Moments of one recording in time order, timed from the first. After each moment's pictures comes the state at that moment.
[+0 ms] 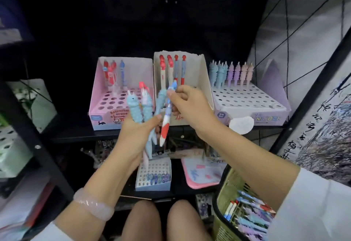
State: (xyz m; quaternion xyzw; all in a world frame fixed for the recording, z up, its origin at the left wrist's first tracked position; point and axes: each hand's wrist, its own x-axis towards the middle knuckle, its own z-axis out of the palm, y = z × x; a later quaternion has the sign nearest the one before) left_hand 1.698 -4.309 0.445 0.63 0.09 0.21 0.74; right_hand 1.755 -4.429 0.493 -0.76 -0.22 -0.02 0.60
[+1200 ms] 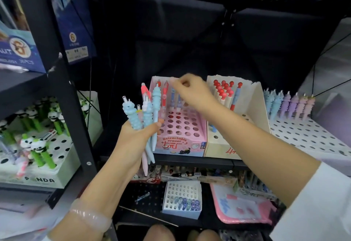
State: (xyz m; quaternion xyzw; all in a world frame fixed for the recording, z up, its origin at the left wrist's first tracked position) left_hand 1.704 -4.188 0.458 0.61 0.13 0.26 0.73; right_hand 1.826 -4.293 0.540 -0.85 -0.28 -0.04 0.45
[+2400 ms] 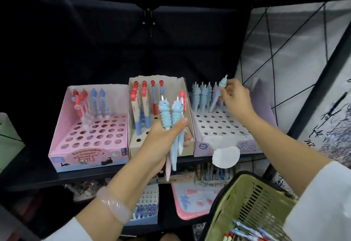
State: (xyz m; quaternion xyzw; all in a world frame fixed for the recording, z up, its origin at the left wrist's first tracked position) left_hand 1.785 -4.382 0.474 0.63 -0.04 0.08 0.77; right_hand 1.925 -4.570 0.510 -0.86 -0.12 -0.27 0.42
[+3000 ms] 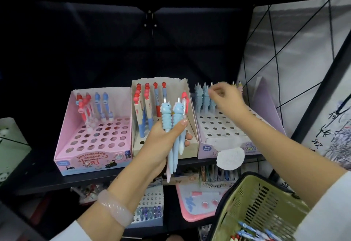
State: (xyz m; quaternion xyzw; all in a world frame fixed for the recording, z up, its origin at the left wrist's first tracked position) left_hand 1.782 -4.375 0.478 0.63 -0.05 0.07 0.78; right_hand 1.908 -4.545 0.515 -0.86 -0.16 -0.19 0.44
